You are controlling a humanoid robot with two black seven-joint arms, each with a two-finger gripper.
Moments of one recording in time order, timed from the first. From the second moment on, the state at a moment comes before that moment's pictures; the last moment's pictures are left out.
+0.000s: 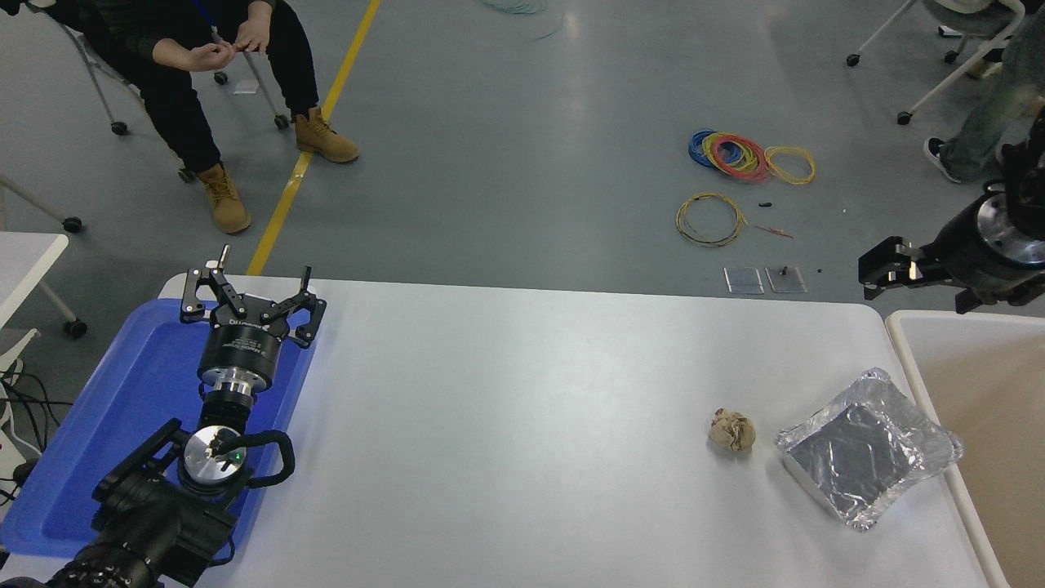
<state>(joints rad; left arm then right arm) -0.50 0.13 -1.12 -0.54 -0.09 -0.62 -0.36 1.89 -0.52 -1.46 1.09 -0.21 0.51 0.05</state>
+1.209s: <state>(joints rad) -0.50 0.13 -1.12 -0.54 -0.09 -0.62 -0.36 1.59 -0.66 -1.46 1.10 -0.12 0.32 0.05</state>
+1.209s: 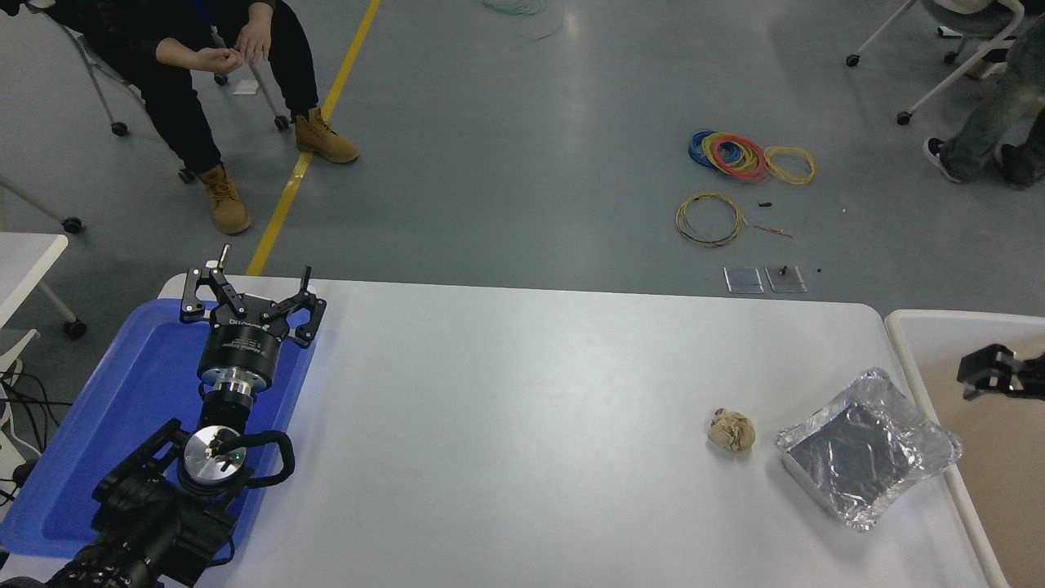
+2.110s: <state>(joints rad) -0.50 0.13 -1.12 -0.54 -0.09 -0.62 -0.36 1.25 -0.65 -1.16 1.07 0.02 0.02 0.04</state>
